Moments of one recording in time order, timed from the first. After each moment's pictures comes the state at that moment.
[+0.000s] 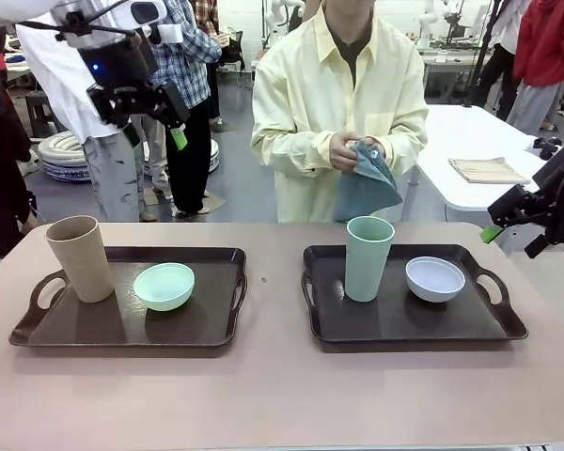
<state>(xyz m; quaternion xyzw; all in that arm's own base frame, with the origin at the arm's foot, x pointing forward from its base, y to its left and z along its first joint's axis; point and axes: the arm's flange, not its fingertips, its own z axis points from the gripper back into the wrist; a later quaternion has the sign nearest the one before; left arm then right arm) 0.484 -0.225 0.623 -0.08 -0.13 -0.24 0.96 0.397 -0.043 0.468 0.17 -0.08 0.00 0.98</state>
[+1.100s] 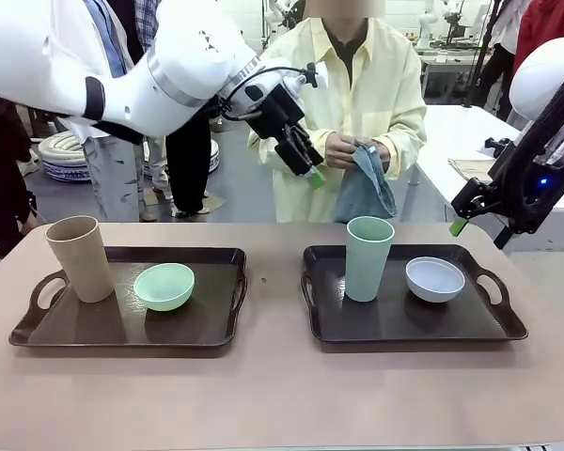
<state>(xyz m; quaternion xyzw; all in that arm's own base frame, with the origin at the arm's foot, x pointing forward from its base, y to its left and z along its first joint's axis) 0.539 -0.413 0.524 -0.26 -0.26 -0.68 0.64 0.457 -0.015 0.456 0.14 -0.02 -0.02 0.99</state>
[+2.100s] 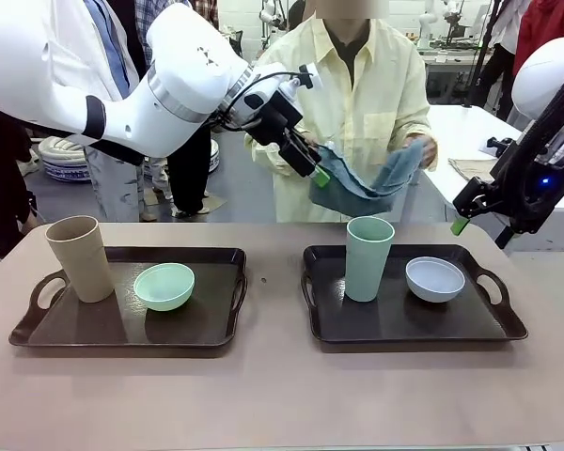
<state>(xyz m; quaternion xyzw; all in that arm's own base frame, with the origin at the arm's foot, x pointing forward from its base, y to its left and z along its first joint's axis) 0.541 -0.406 0.511 -0.27 -0.29 -0.64 0.66 0.458 -0.018 0.456 0.15 -0.02 -0.02 0.99</state>
